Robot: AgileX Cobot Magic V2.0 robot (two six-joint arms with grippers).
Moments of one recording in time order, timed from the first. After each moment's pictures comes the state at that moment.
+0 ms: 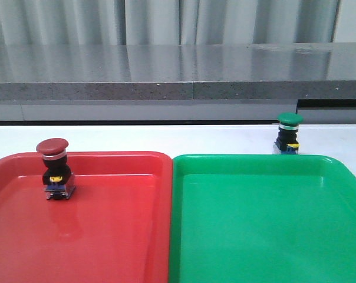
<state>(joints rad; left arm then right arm) -0.08 -0.01 0.00 0.10 0.05 -0.09 0.09 -0.01 0.03 0.04 0.12 -0.06</state>
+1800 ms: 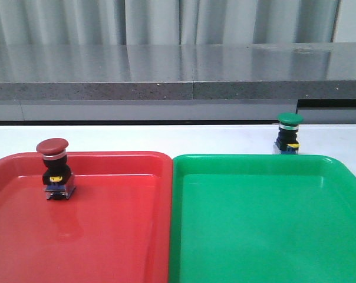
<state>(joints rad) -0.08 -0.01 0.00 0.10 0.05 -0.09 0.09 0.29 -0.45 0.04 0.49 -0.06</state>
